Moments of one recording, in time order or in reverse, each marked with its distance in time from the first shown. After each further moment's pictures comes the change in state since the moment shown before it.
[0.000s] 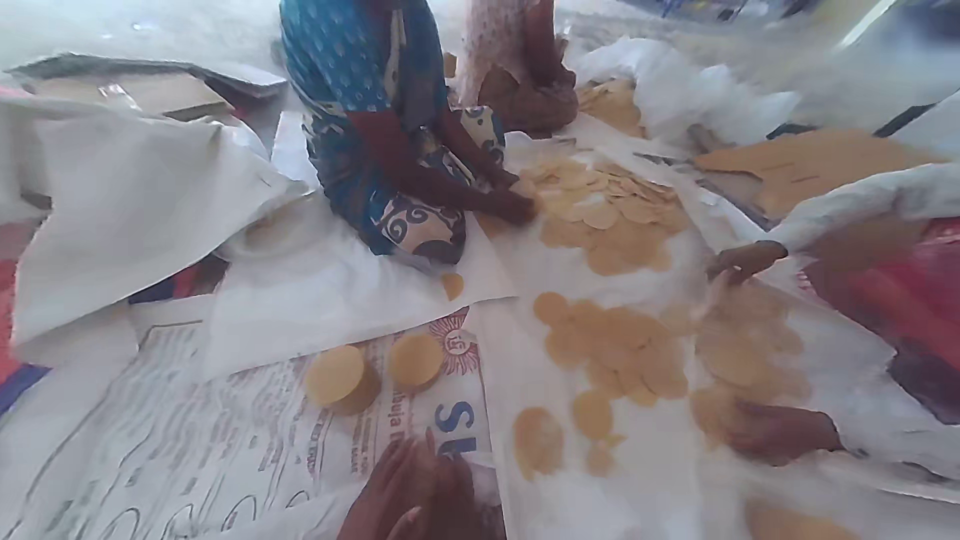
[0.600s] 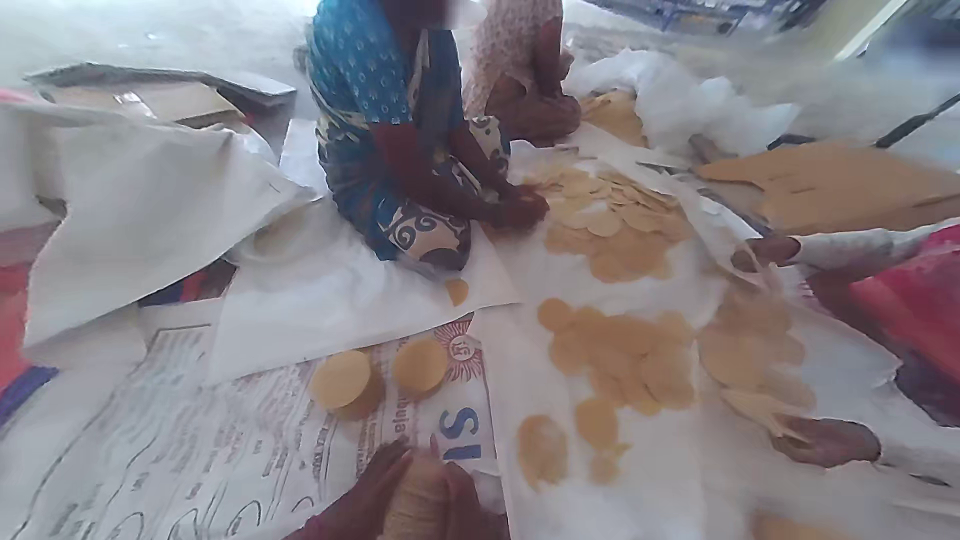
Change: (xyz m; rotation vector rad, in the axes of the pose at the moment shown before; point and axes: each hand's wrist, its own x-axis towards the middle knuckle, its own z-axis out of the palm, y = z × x) left_hand 0.009 -0.067 -0.020 -0.050 -0.229 0.228; right_hand 0.004 -0.006 -0.025 0.238 -0.026 -0.014
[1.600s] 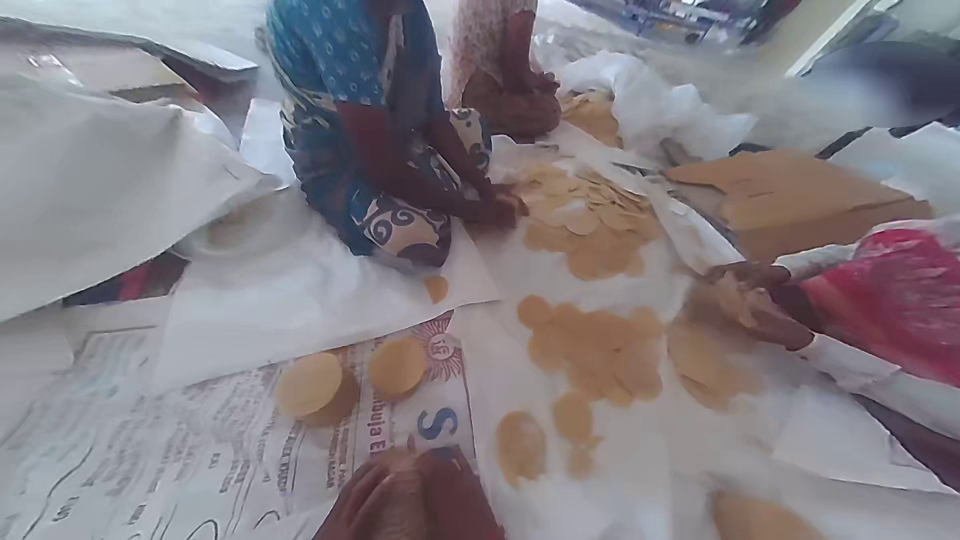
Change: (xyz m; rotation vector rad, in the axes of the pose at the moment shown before) left_hand -0.008 0.029 0.031 0.194 0.314 0.032; right_hand 0.030 0.025 -0.026 -0.343 -0.385 -0.089
